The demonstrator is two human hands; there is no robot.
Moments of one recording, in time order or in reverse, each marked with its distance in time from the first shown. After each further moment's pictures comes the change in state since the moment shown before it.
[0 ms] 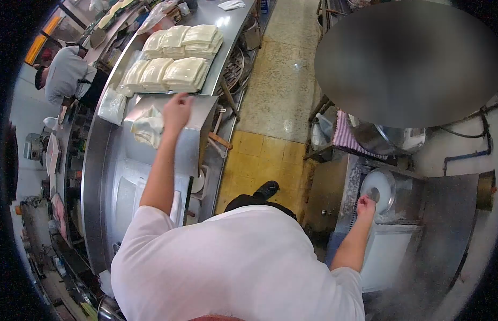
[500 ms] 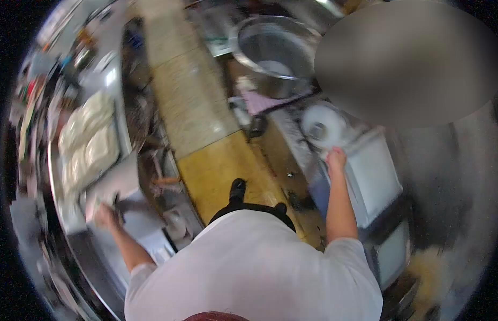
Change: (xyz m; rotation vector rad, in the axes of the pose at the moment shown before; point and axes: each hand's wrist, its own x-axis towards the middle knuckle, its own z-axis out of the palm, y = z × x) left_hand 0.032 -0.294 0.018 0.046 0.175 -0.563; right_hand -0.175 0.011 -0.009 -0.565 0.261 -0.553
